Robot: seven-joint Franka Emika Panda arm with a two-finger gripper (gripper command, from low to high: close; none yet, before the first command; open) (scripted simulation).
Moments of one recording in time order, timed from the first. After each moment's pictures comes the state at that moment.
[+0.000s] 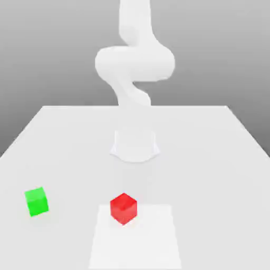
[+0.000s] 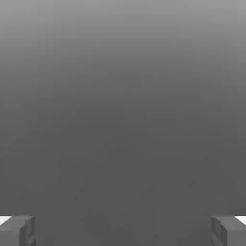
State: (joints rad) arm 0.02 -0.73 -0.03 -2.36 -0.01 2.35 0.72
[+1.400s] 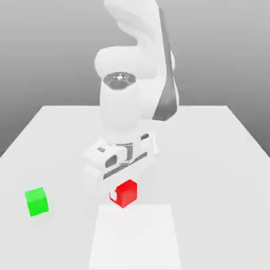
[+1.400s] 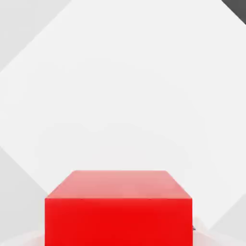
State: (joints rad) arm -0.01 -0.07 -0.19 -2.87 -0.04 2.80 -0.12
